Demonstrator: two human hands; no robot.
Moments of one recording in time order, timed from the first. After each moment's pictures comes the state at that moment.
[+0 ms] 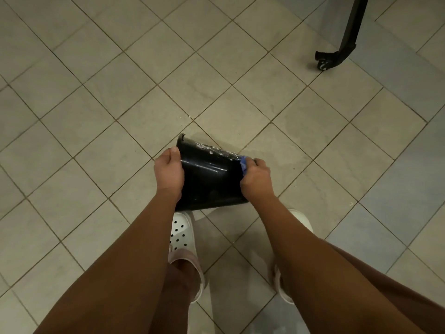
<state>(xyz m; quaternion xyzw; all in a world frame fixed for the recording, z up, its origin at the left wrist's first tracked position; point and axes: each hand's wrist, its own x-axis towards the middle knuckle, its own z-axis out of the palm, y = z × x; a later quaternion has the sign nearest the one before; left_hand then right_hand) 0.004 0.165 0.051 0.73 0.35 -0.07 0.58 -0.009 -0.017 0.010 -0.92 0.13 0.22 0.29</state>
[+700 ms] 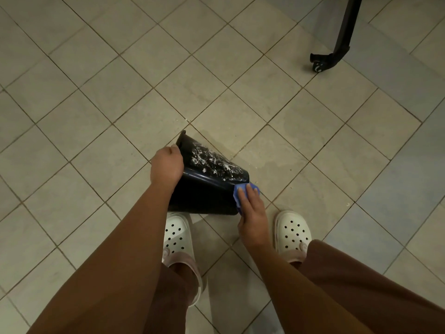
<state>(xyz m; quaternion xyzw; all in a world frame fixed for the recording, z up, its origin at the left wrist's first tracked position) 0.031 0.166 0.053 0.86 0.31 -0.13 0.39 -0.112 -0.020 -0.032 -0.93 0.03 -0.01 0.36</state>
